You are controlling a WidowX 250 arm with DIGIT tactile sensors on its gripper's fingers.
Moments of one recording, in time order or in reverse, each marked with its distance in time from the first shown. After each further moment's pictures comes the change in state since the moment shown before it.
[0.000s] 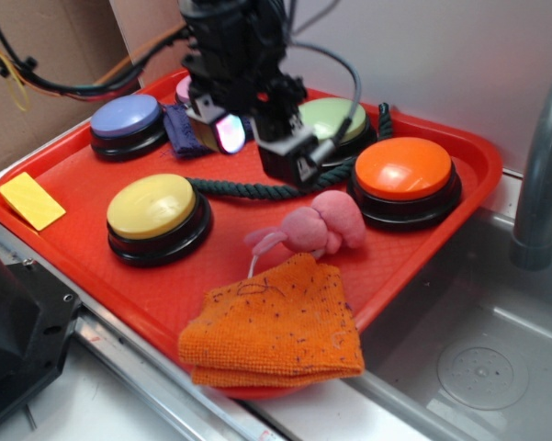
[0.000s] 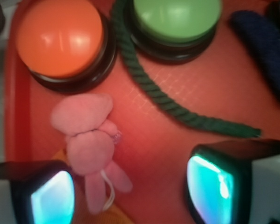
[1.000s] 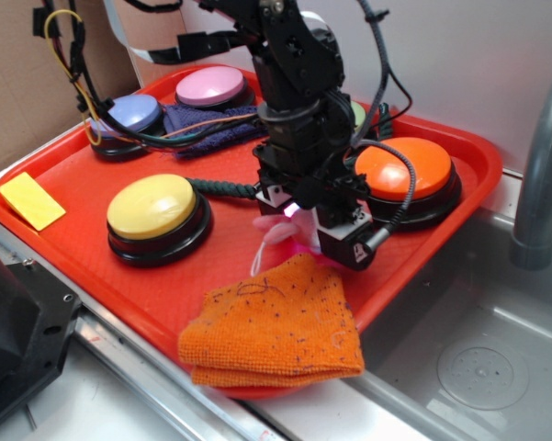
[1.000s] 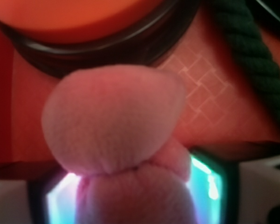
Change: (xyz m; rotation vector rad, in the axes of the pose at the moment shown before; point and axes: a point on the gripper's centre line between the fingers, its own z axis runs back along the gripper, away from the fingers) arm 0.009 -0.029 -0.056 -0.093 0.009 -0.036
